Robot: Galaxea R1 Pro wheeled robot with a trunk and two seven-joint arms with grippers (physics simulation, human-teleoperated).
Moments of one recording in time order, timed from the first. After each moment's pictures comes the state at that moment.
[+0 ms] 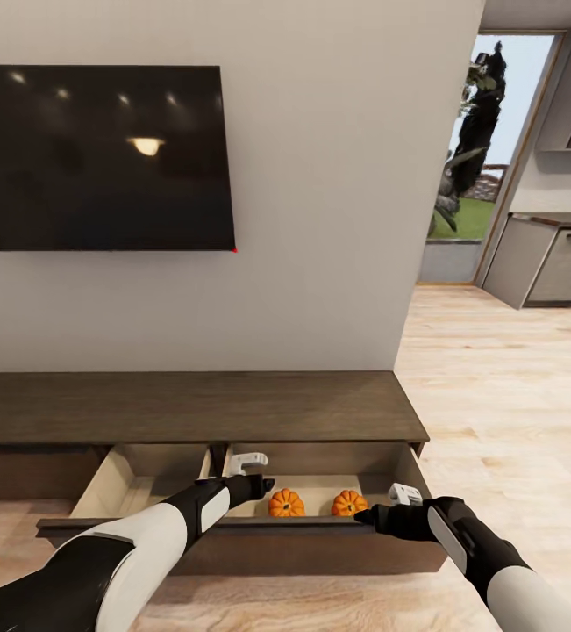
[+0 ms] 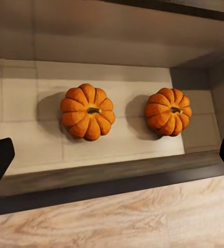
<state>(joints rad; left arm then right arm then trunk) -0.91 -0.17 -0.08 0.00 0.20 0.11 -0.13 -0.61 -0.16 0.16 -0.54 -0.35 0.61 0.40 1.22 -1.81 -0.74</state>
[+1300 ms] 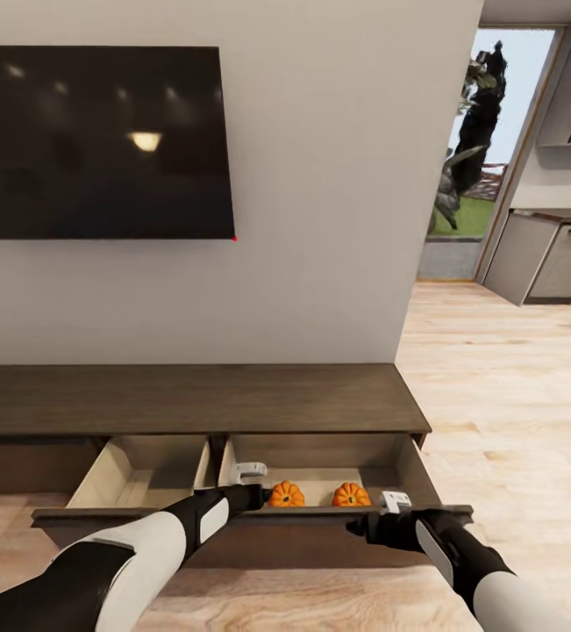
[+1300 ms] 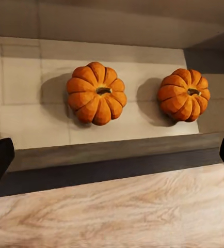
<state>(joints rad) -0.89 -0.17 -0.09 0.03 0.20 0.08 -0.12 -0.61 -0.11 0.18 -0.46 -0.27 0.48 0.40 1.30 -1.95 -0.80</state>
